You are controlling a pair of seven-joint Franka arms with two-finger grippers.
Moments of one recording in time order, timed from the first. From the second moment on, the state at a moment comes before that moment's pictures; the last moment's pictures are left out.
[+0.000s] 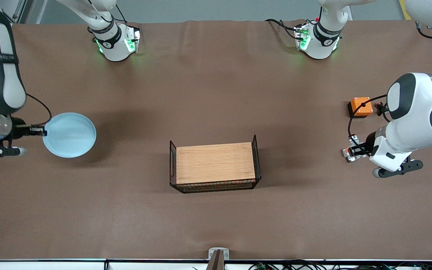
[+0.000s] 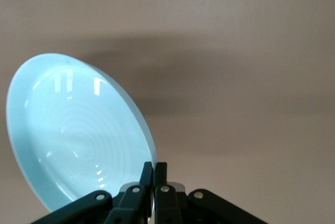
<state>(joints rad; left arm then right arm) 0.08 0.36 -0.23 -1.58 0.10 1.86 -0.48 -0.22 0.21 -0.01 -1.85 -0.03 1.81 -0.23</state>
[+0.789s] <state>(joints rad) 0.16 0.36 -0.24 -1.47 0.10 1.72 -0.46 0.25 -0.02 0.00 -1.73 0.08 1.42 0.70</state>
